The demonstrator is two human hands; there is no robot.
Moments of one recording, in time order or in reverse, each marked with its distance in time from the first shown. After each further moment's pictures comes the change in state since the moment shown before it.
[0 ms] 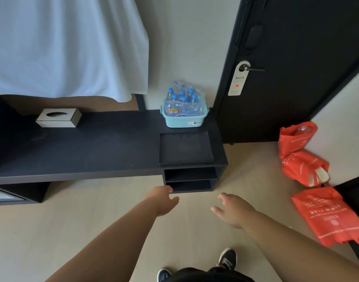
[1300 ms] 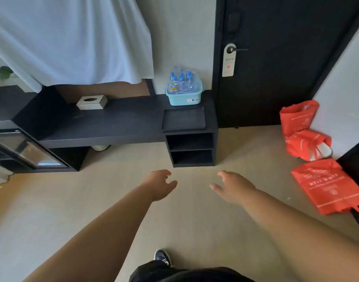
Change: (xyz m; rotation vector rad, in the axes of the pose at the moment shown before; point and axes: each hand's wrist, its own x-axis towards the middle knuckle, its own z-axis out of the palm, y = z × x) left_hand -0.285 0.089 0.144 -0.017 0.211 -0.046; right_hand -0.252 0.112 0.079 0.051 0.160 -0.172
